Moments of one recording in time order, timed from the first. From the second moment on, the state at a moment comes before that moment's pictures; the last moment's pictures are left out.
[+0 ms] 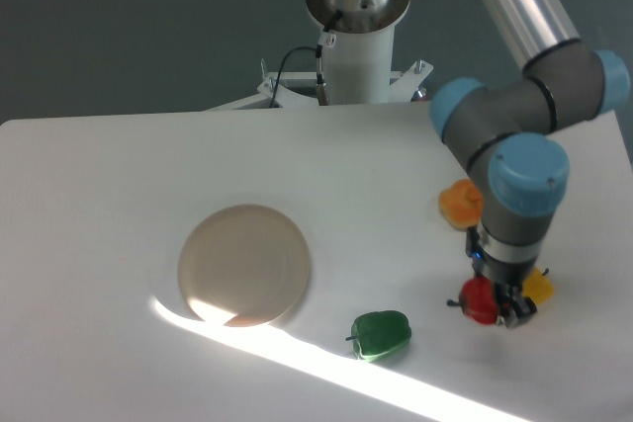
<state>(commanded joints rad) 2.53 -2.11 -1.29 -1.19 1.56 1.70</state>
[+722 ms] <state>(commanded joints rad) 2.49 -2.01 -1.51 -1.18 1.55 1.66</state>
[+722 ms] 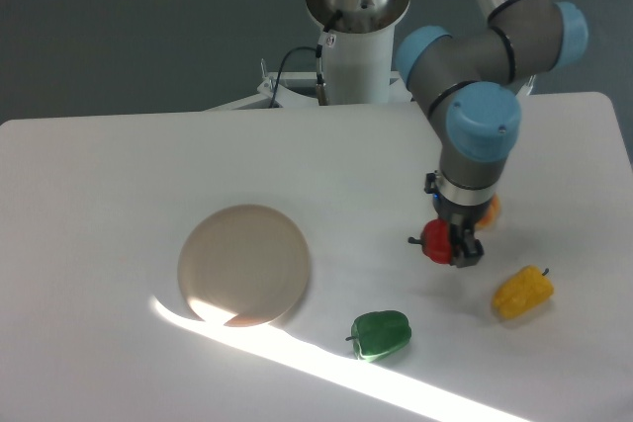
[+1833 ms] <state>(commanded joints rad) 2.46 -2.09 -1.59 -1.00 1.43 1.48</state>
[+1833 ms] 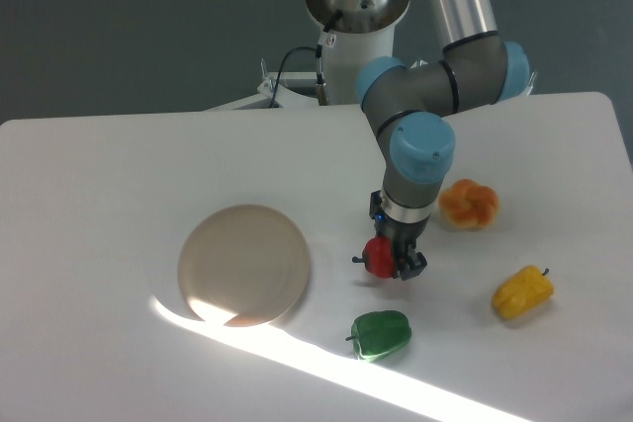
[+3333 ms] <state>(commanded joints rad) 2.49 -2.10 -1.58 -1.00 1.41 1.50</state>
